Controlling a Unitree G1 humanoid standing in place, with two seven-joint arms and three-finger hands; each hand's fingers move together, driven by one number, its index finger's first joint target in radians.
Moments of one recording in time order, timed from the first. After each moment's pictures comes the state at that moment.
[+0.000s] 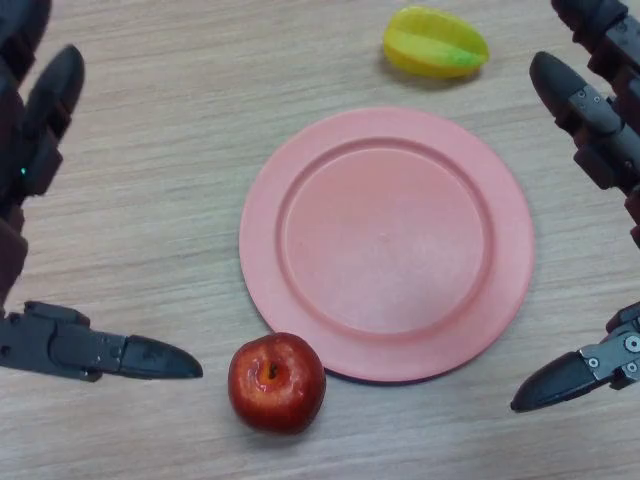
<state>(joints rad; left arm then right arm) 0.04 0.30 0.36 -1.00 -0.42 0.58 -0.15 -0.09 -0.32 -0.20 -0.99 0.33 0.63 0.26</state>
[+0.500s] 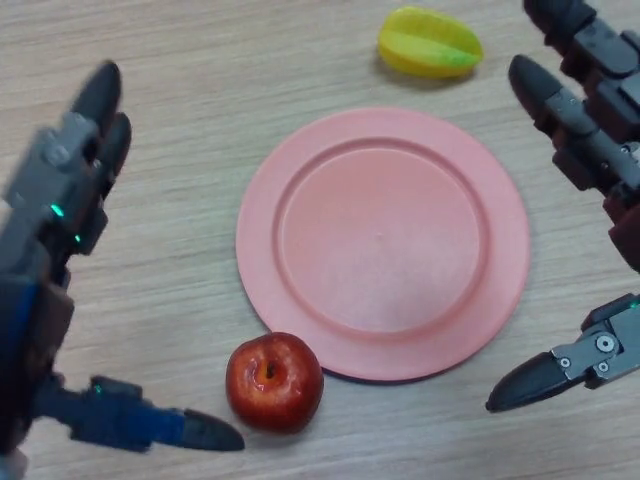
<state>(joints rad) 0.28 0.18 0.15 -0.77 0.04 -0.07 -0.27 -0.11 -0.38 -0.12 -0.99 0.34 0.63 0.17</state>
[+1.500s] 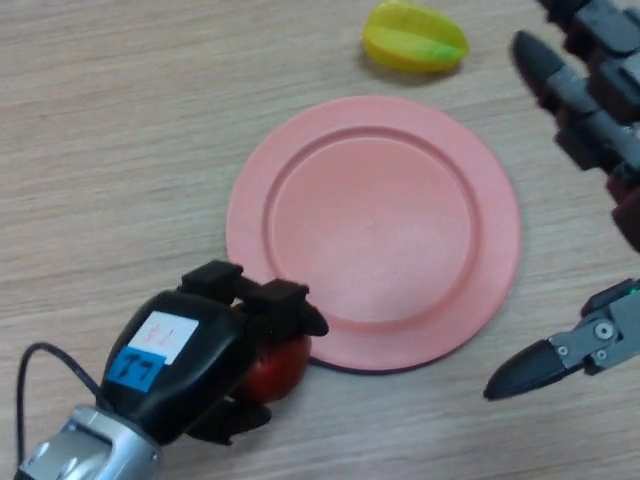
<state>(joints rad) 0.14 0.26 -0.10 -0.46 0.84 -0.25 -0.31 -0.17 -0.34 -0.12 -1.00 0.27 0.66 0.23</state>
